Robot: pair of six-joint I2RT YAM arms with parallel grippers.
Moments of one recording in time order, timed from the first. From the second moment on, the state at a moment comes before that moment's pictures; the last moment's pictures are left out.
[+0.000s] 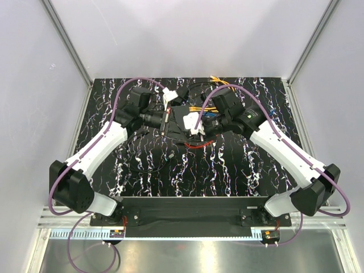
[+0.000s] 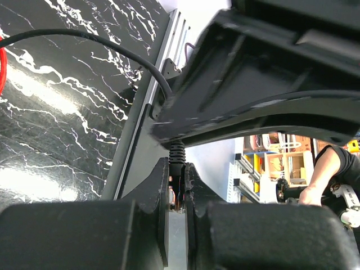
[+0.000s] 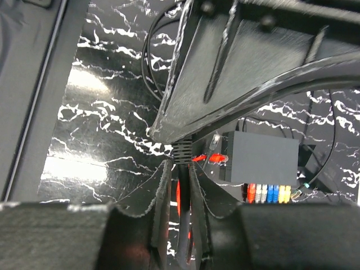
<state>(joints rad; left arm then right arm) -0.45 1.43 1.24 -0.44 1.15 -0.40 0.69 1.43 1.50 -0.84 -0.68 -0.97</state>
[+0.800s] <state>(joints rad) -0.46 1.44 1.24 -0.42 1.15 -0.42 0.69 1.43 1.47 -0.81 -0.60 -0.97</state>
